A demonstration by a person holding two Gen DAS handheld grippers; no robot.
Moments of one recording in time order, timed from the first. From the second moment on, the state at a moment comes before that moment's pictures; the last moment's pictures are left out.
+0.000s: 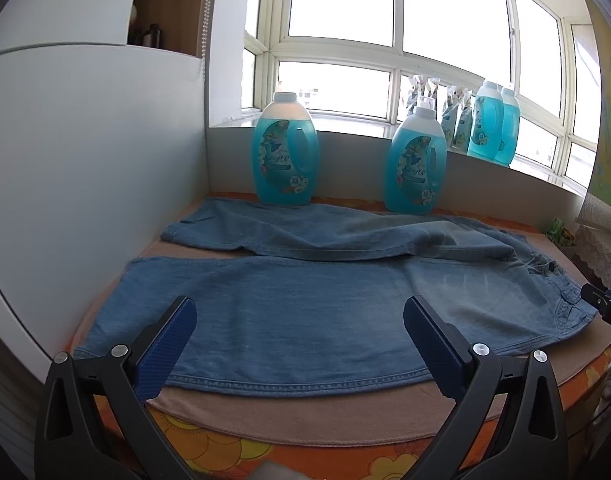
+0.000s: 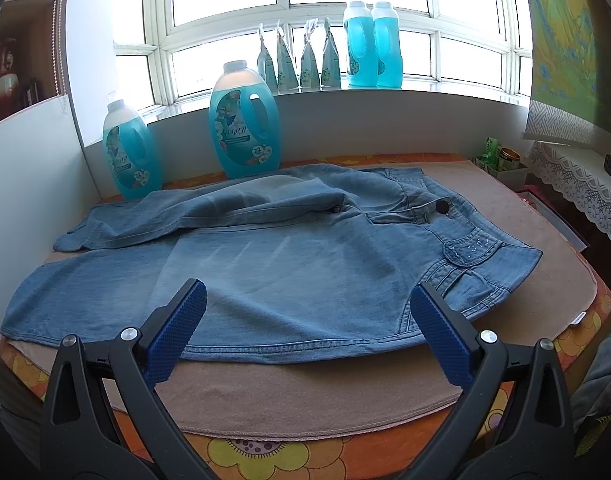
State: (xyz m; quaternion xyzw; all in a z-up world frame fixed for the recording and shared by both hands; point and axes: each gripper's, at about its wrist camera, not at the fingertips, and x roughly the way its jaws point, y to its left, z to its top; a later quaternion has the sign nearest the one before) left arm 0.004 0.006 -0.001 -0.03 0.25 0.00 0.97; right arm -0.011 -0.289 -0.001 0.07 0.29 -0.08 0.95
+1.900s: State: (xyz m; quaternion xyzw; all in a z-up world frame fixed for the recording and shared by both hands) left arm 0.011 0.000 -0.007 -0.03 0.26 -0.01 0.96; right arm -0.015 -0.287 0.009 0.02 0.28 -0.14 0.95
